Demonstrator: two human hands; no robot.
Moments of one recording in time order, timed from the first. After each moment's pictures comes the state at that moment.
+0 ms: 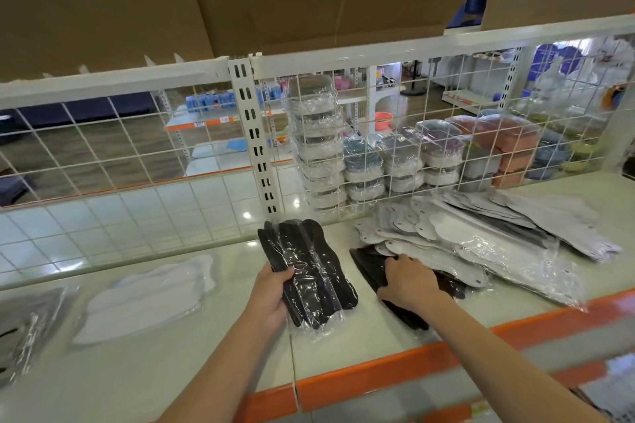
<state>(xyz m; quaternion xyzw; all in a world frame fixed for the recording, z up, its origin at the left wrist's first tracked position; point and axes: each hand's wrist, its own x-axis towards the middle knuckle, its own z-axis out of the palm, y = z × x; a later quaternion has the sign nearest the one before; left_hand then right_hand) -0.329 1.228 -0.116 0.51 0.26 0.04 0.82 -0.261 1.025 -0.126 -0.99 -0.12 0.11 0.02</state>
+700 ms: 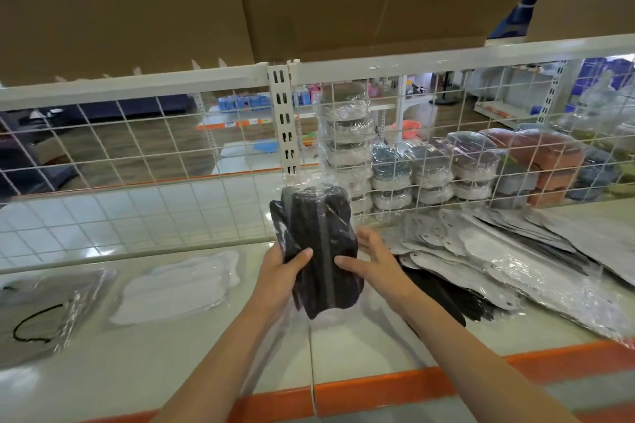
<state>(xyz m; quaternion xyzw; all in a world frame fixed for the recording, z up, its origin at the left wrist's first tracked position) -0.345 1.246 -0.087 0.68 0.11 0.16 0.71 -0.278 1.091 -0.096 -0.69 -0.19 0.16 0.68</state>
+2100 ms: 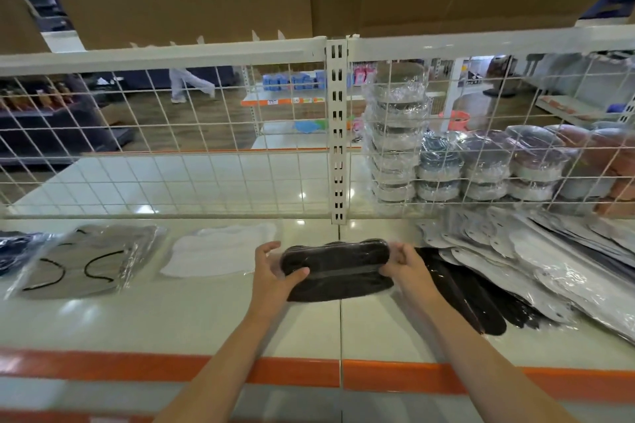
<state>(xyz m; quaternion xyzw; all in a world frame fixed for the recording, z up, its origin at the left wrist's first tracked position) -0.395 1.291 -0.137 0.73 0.21 0.22 0.61 -0.287 1.100 -0.130 -0.64 -0.06 0.23 0.73</state>
